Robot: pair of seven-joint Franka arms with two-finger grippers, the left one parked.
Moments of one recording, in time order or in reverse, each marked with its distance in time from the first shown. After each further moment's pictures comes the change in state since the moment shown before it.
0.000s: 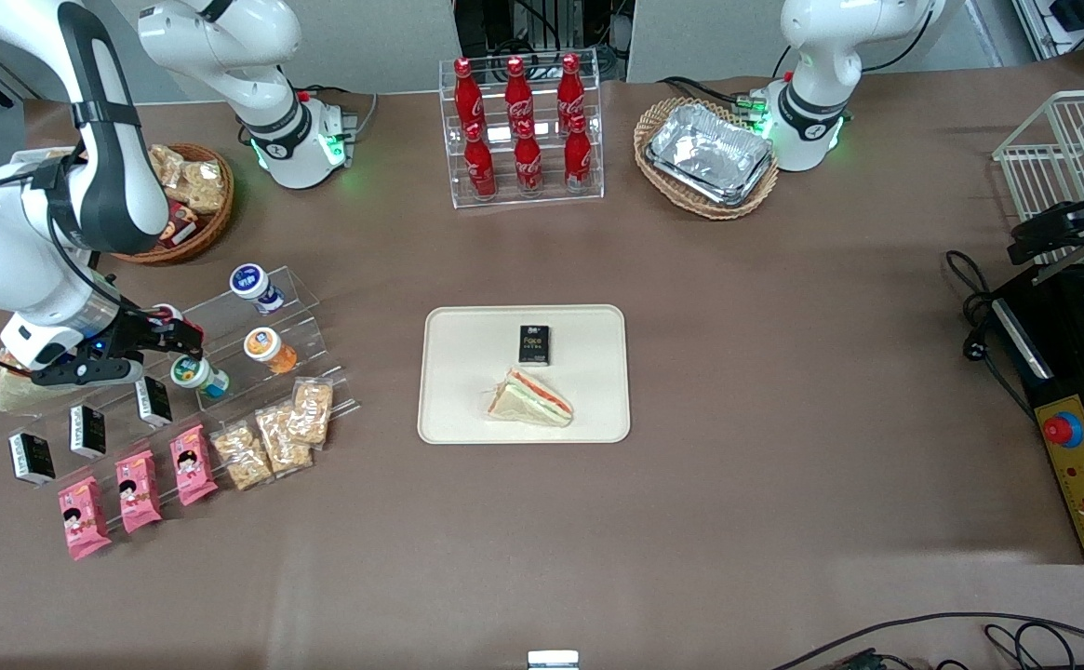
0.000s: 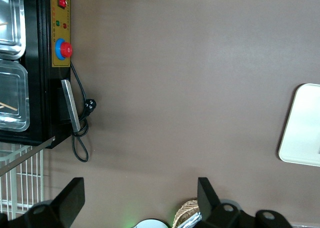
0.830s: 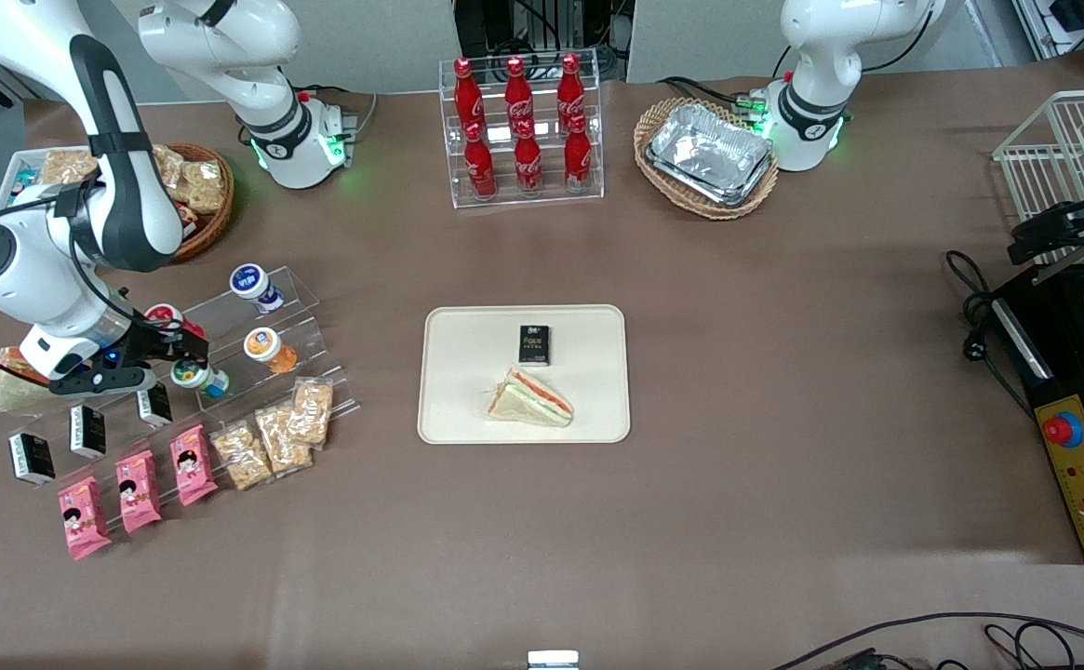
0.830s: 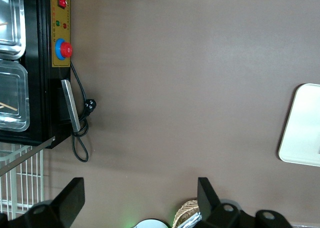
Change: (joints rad) arm -0.032 0.057 0.009 -0.048 -0.004 0.120 -0.052
